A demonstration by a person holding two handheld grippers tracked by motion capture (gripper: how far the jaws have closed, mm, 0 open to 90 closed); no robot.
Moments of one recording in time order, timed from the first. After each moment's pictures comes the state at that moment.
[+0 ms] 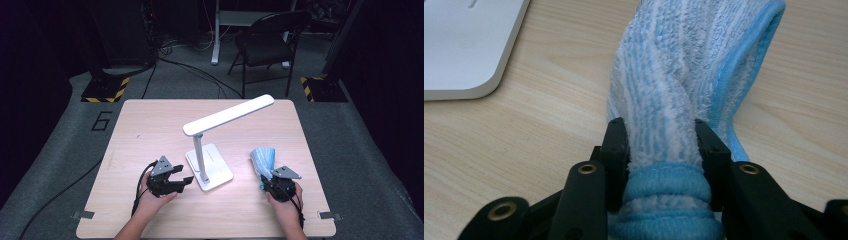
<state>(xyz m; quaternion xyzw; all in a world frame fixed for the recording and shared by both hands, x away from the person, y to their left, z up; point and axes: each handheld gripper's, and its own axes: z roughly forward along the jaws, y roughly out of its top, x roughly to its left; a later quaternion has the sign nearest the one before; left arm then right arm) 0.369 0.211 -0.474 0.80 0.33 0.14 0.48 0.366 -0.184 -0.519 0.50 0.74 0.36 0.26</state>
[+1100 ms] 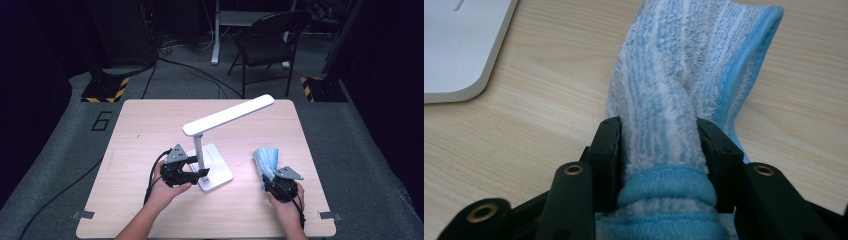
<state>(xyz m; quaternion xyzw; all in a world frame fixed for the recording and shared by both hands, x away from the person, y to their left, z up) 0.386 0.169 -0.435 0.80 0.30 0.12 0.51 0.363 -0.187 -0.518 0.50 0.74 0.36 0.27</state>
